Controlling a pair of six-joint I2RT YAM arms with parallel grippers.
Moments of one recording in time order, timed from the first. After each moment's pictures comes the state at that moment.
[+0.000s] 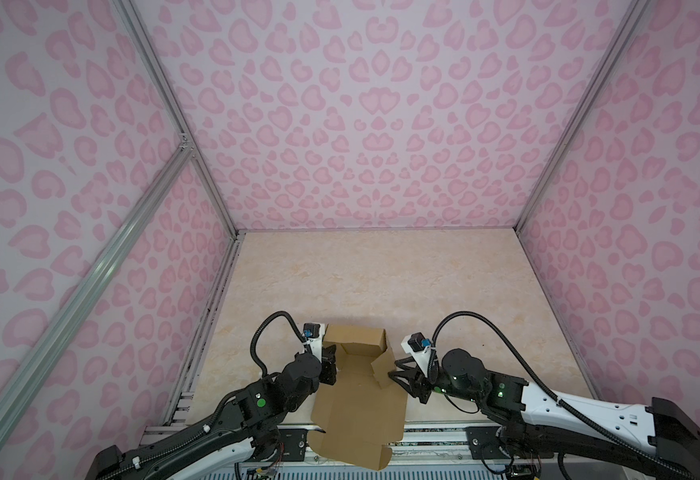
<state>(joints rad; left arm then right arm) -0.99 0.60 0.31 -0.24 -0.43 -0.58 1.10 0.90 0.37 0.09 -0.04 0.33</state>
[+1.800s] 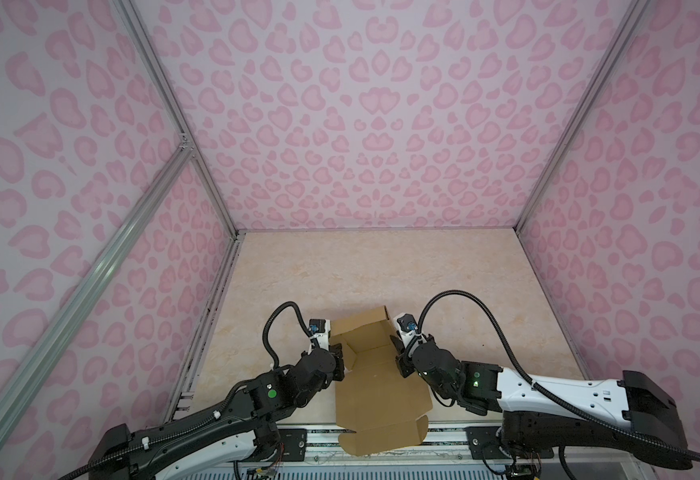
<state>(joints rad) -1.06 0.76 0.43 -0.31 -0.47 -0.74 1.20 1.14 0.62 -0.02 0.60 0.31</state>
